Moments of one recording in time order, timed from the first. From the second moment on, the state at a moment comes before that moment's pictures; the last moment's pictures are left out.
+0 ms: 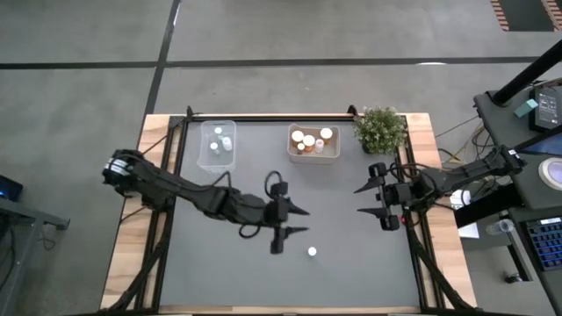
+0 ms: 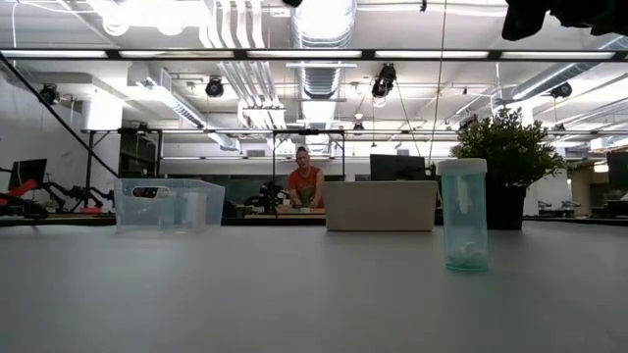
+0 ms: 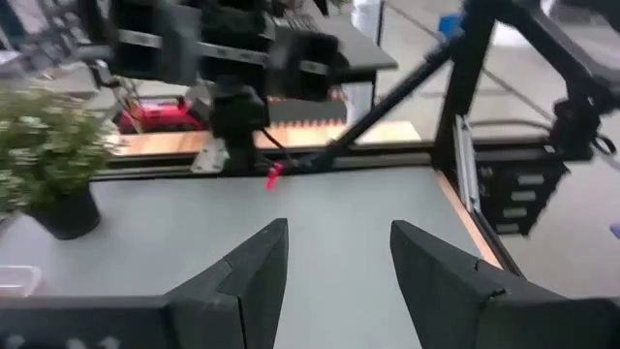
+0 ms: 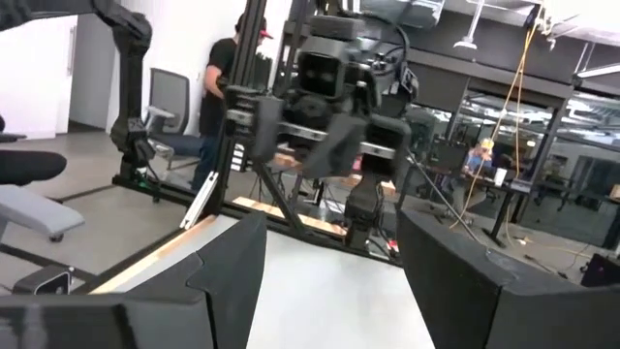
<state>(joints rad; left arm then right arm) -0.32 1.59 1.23 0.13 -0.26 -0.07 0.31 0.47 0.23 0.46 0.05 -0.27</state>
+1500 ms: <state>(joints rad) -0.51 2.03 1.60 -0.30 -0.45 -0.34 0.31 0.35 0.11 0.53 0.02 -0.20</state>
